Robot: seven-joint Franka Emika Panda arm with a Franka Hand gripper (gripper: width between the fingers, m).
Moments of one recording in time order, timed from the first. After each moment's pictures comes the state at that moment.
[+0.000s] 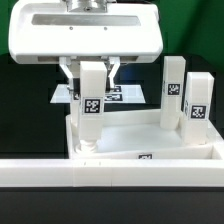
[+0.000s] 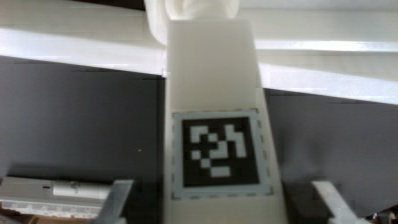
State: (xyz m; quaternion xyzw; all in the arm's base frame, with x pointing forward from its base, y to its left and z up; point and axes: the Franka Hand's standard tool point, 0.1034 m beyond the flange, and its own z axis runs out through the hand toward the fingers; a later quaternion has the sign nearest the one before) arm 0.620 -0.049 0.112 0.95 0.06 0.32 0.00
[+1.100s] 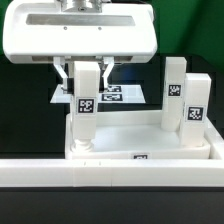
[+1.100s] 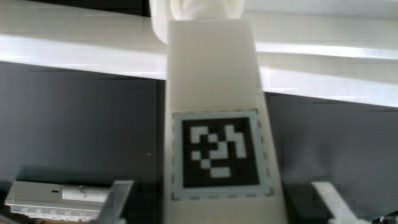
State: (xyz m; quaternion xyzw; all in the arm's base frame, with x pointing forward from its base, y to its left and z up) arm 0.618 -0.057 0.112 0.95 0.06 0.32 0.01
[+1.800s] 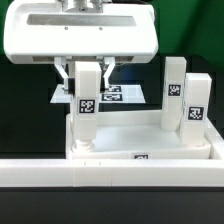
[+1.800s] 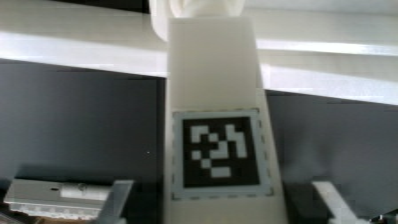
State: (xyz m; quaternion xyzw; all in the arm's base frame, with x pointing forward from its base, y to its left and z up) arm 0.619 -0.056 0.112 0.95 0.06 0.32 0.01
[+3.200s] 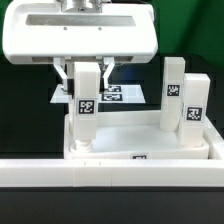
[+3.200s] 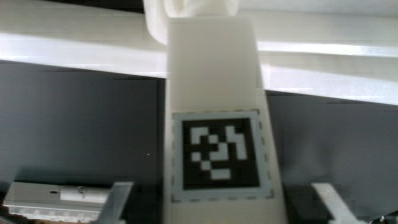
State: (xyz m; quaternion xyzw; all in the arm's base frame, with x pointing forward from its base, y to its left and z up) arm 0.620 -0.056 0.112 0.95 0.06 0.32 0.00
